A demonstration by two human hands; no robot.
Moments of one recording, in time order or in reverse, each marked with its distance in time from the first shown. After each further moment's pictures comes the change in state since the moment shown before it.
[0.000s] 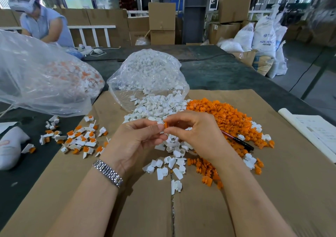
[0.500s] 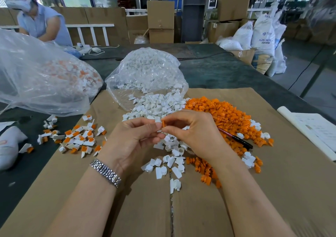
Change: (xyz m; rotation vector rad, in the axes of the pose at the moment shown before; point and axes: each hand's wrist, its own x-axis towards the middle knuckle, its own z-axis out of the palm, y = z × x) left_hand 0.002 0.000 -0.002 0.002 -0.009 -0.002; right_hand -0.001 -0.002 0.002 -0.083 -0.002 -0.031
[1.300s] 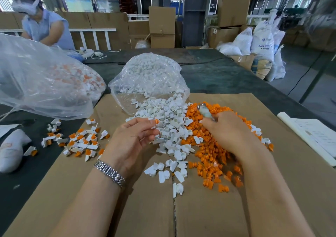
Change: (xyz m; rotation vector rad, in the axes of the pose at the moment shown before) left_hand 0.011 0.000 -0.013 -0.089 0.055 0.071; right_hand 0.005 -0.008 -0.050 -0.394 -0.013 0.658
